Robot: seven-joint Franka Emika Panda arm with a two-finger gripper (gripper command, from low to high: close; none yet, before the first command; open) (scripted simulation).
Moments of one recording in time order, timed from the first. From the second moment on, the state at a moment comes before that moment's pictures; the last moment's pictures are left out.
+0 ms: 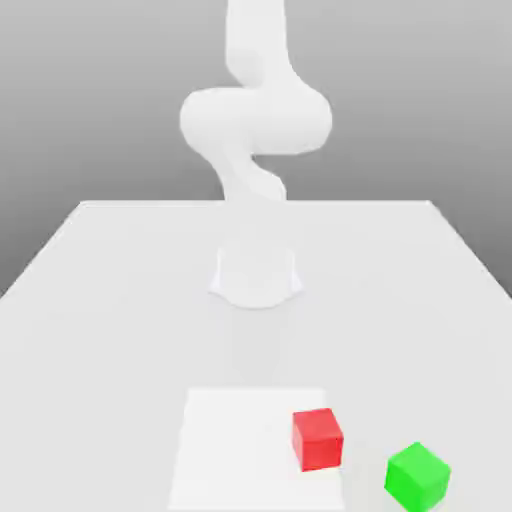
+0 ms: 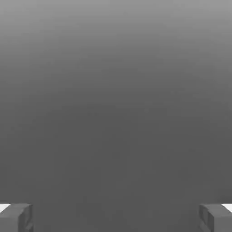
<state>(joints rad) 0.01 -0.71 0.01 -2.33 0.00 2.34 0.80</state>
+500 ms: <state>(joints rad) 0.06 -0.16 0.06 -2.54 -0.01 2.62 0.78</state>
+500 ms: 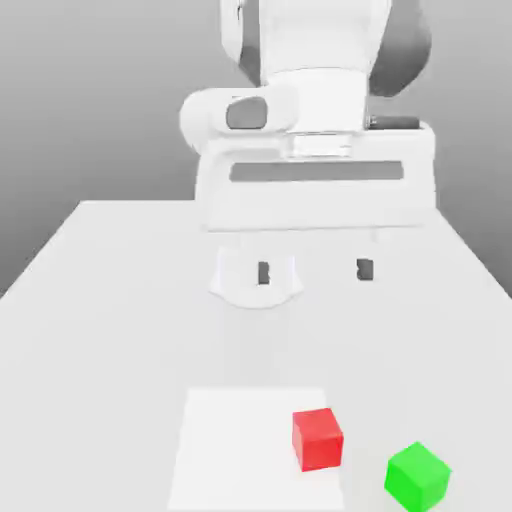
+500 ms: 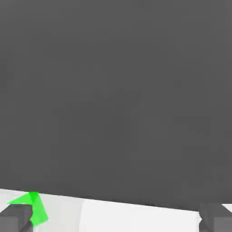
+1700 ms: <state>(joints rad) 0.23 0.28 0.15 -2.38 -0.09 2.66 0.92</state>
